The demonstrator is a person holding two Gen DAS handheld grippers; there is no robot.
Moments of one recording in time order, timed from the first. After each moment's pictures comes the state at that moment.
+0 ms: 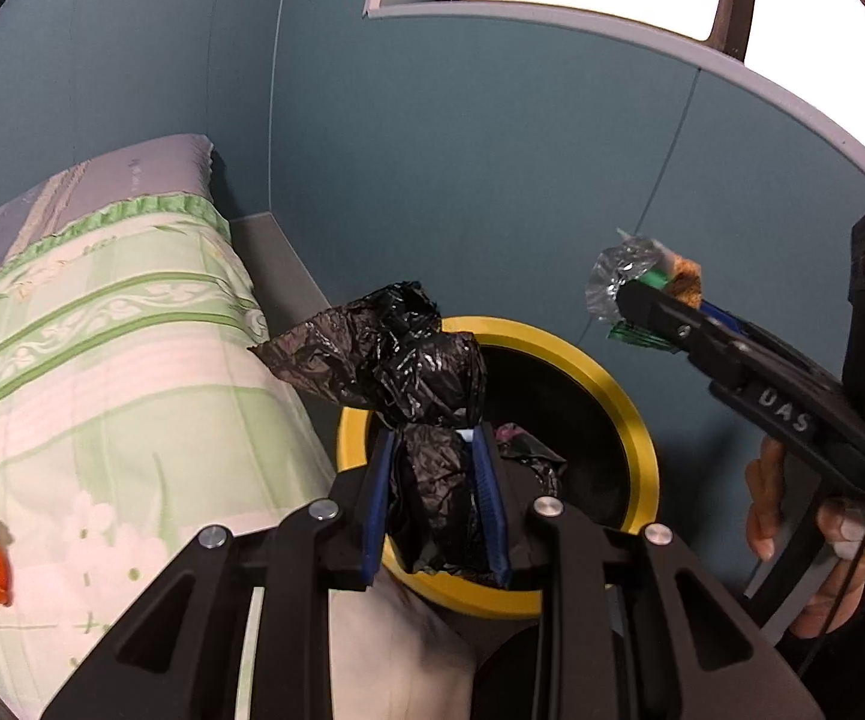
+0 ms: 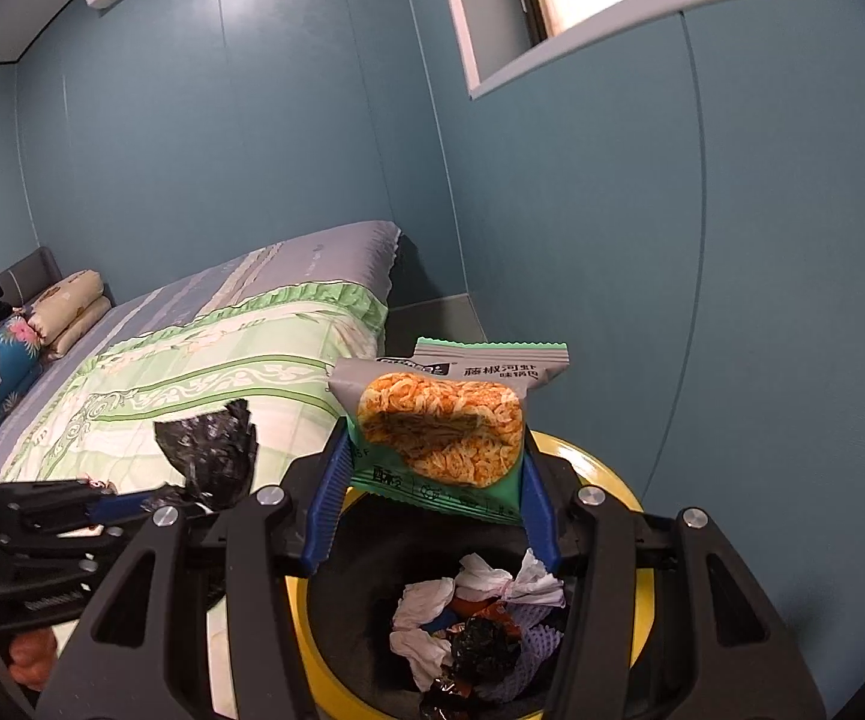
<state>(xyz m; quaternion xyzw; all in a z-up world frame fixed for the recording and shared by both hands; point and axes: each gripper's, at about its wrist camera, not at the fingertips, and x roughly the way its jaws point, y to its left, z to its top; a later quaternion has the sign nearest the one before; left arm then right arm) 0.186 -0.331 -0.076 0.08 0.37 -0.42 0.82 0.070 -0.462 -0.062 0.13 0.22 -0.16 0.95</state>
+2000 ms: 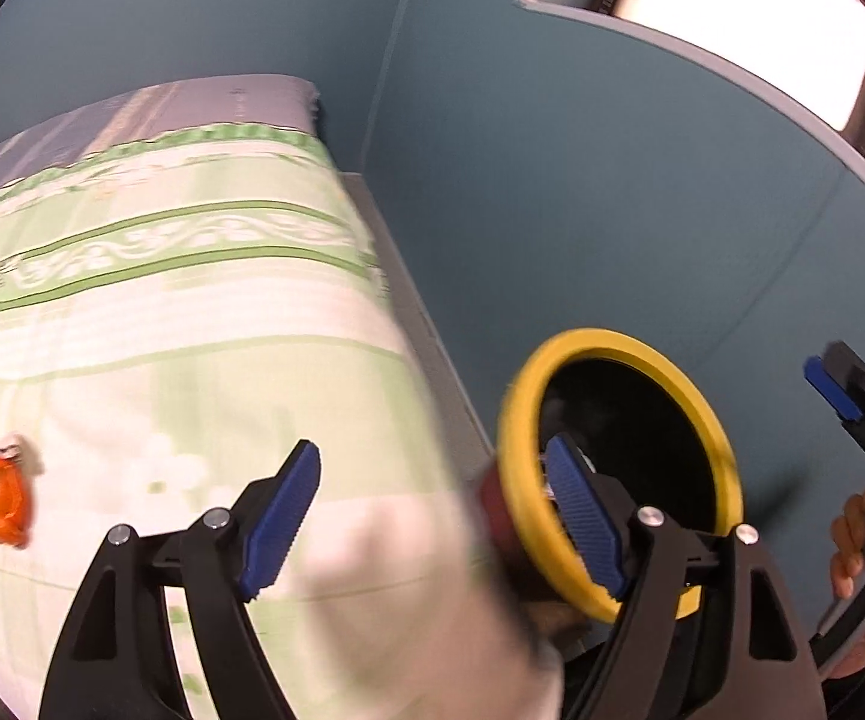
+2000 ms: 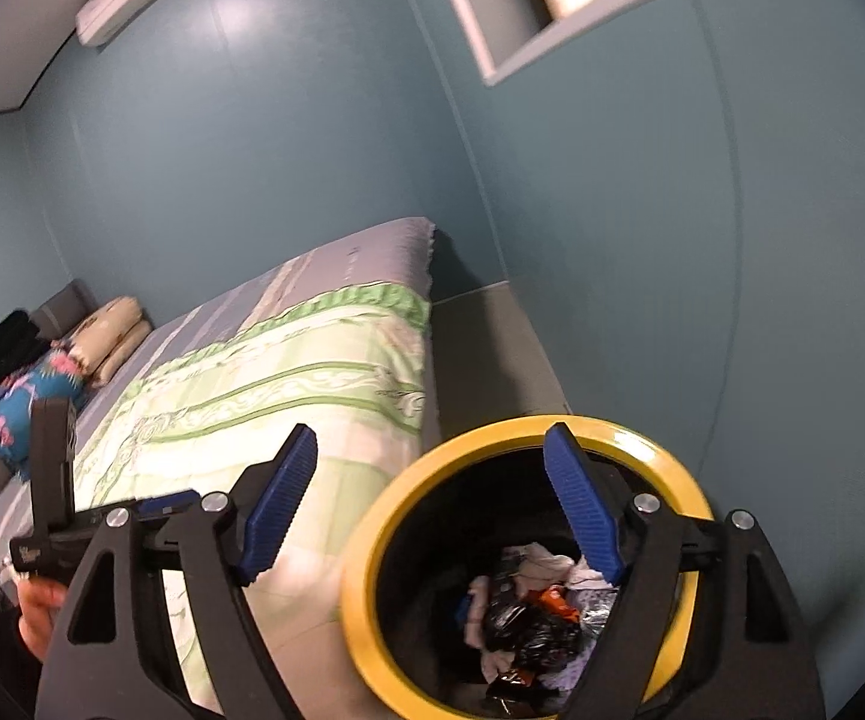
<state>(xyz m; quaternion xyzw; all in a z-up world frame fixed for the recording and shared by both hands) 0.261 -0.250 -0.104 0.01 0.42 -0.33 0.84 0.073 -0.444 -0.051 0.18 0.21 -0.11 0.95</state>
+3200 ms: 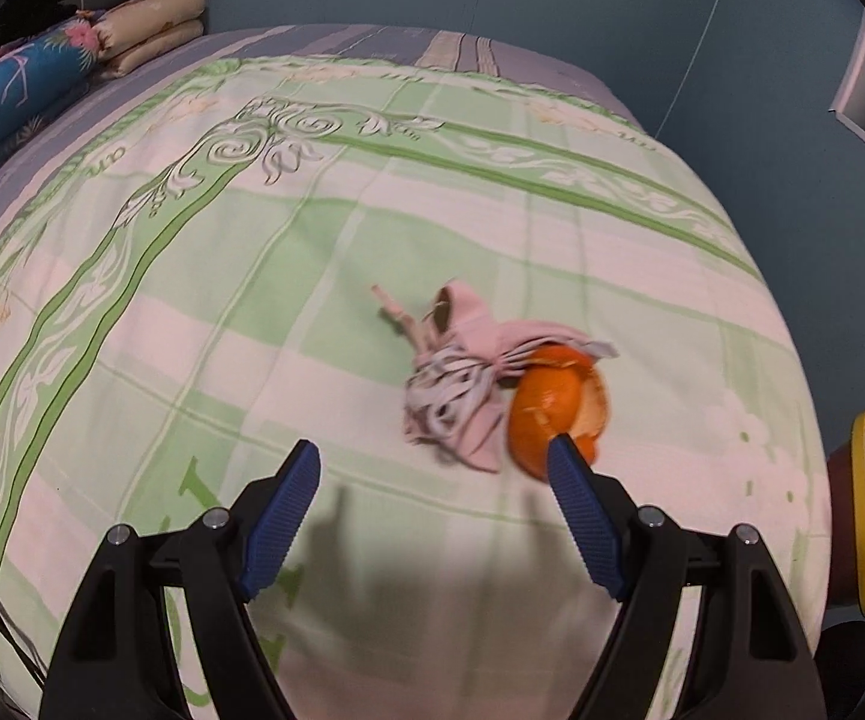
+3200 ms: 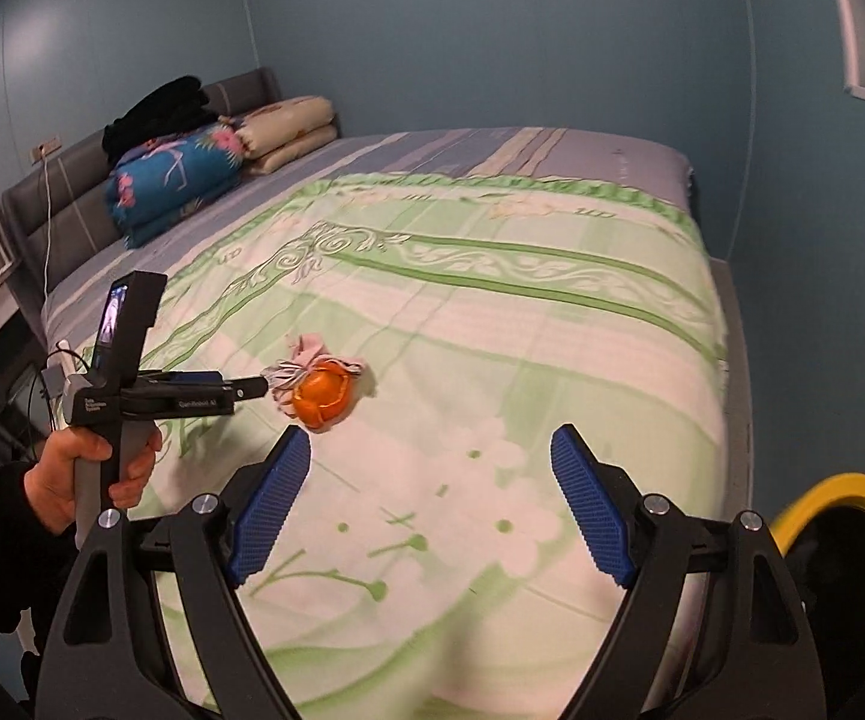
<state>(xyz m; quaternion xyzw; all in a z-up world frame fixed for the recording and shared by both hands) 0.334 0.053 -0.185 -0.05 0.47 -0.08 0.88 0.222 -0.195 -0.081 0.01 0.34 0.13 0.93</state>
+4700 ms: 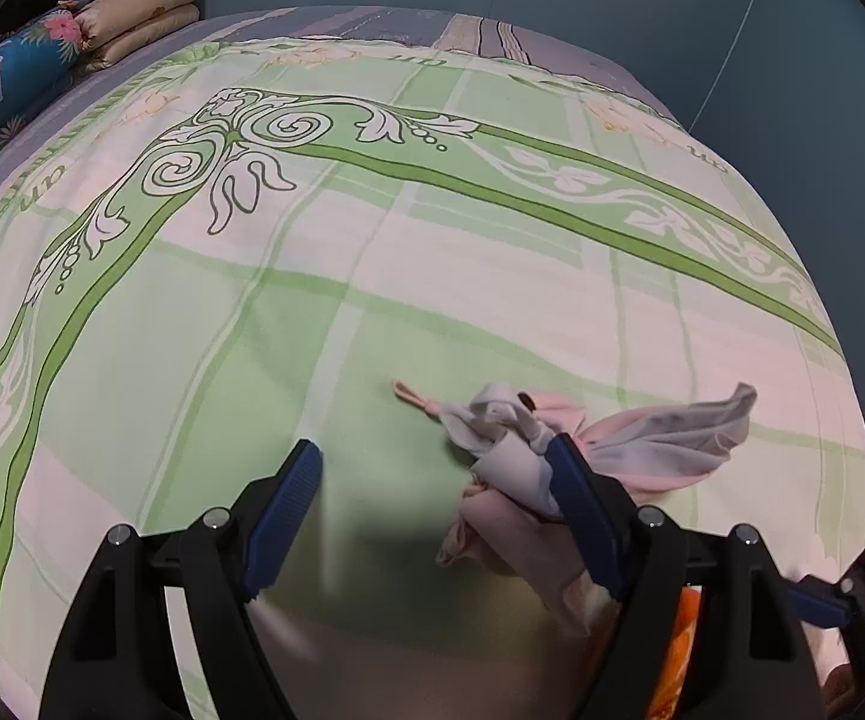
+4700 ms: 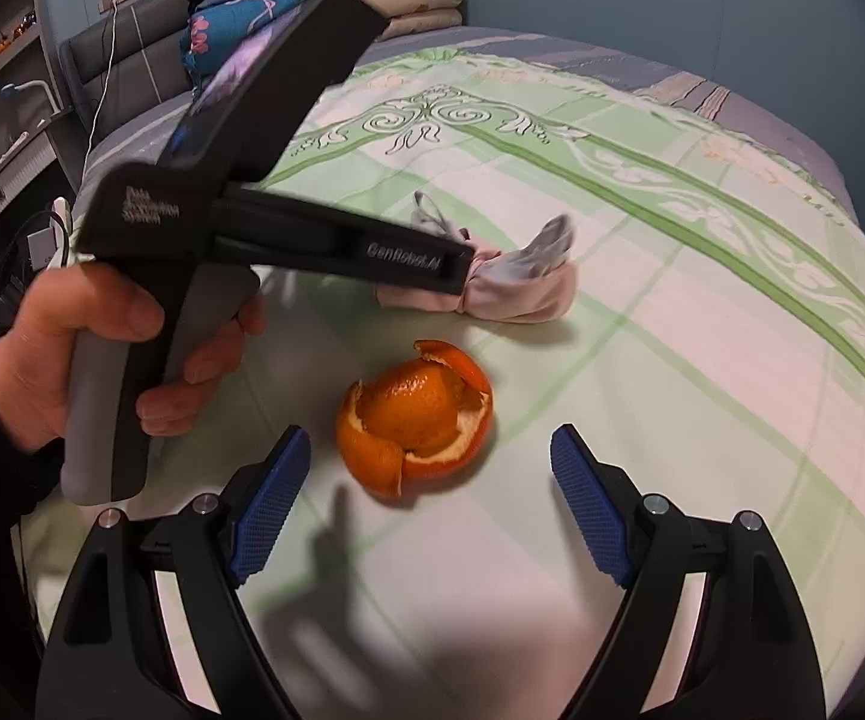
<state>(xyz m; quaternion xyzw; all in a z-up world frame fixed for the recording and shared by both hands) 0.459 0.048 -0.221 -0.06 0.49 -0.07 0.87 0.360 -0.058 -0.197 -0.10 0.43 0.25 0.86</state>
